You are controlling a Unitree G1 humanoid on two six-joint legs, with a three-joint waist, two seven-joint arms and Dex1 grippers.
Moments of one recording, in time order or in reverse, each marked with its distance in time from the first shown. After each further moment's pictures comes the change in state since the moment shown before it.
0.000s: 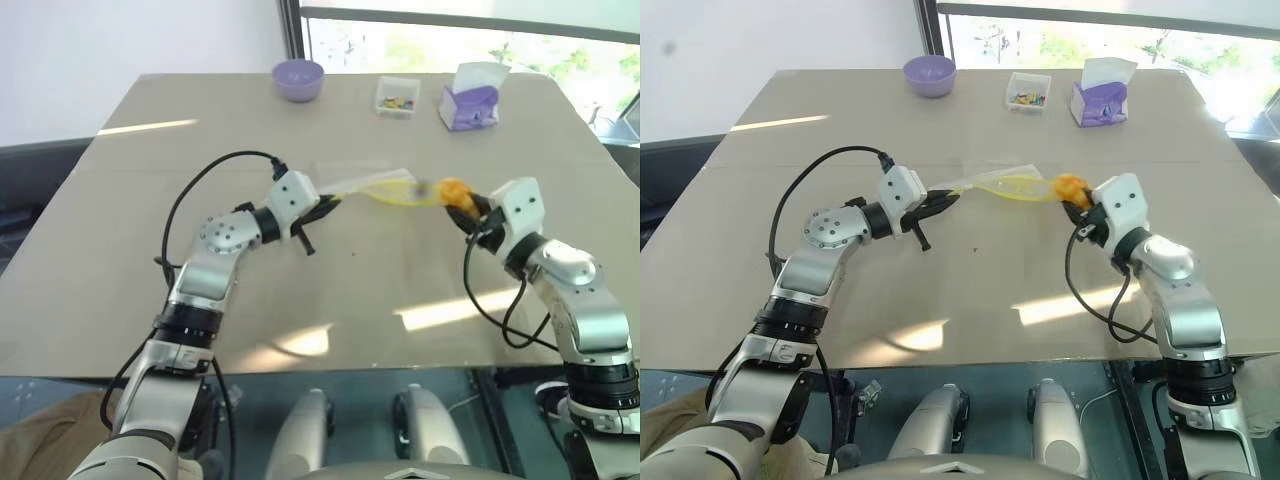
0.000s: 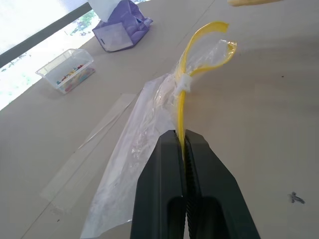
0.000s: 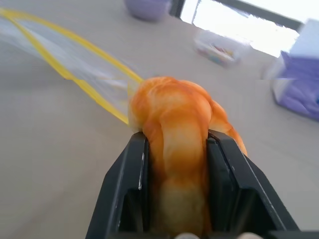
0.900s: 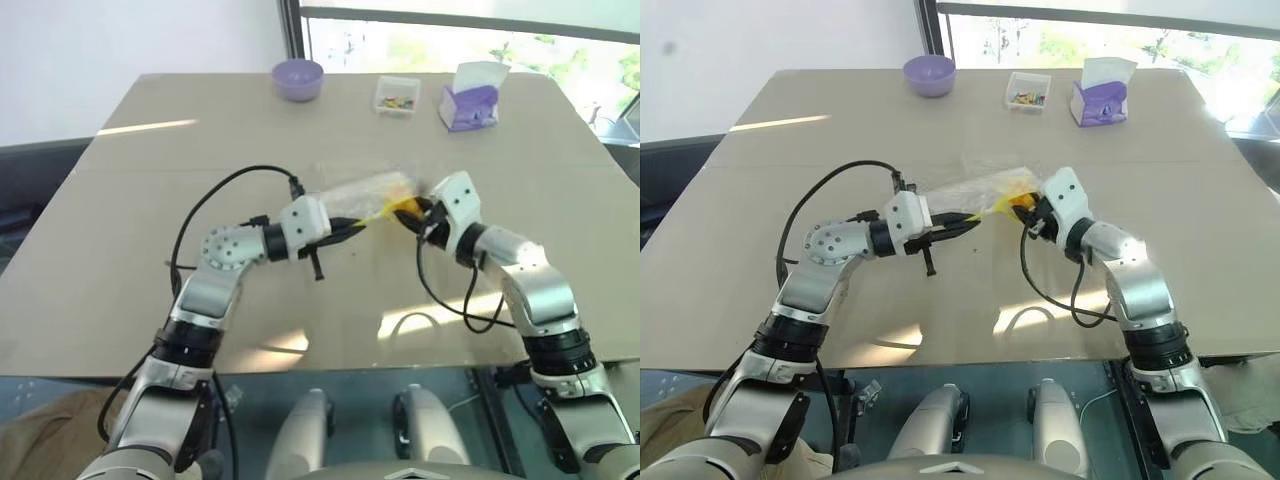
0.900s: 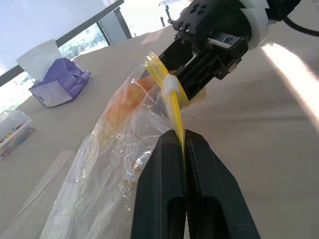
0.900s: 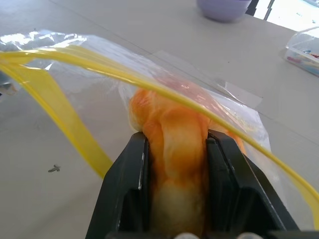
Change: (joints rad) left arm 0.090 0.002 -0.036 -0.155 -0.090 -0.095 -0.183; right arm -0.188 0.082 0.186 0.228 -0.052 -0.010 0.003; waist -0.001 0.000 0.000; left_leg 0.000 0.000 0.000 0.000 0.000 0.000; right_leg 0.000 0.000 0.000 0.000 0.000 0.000
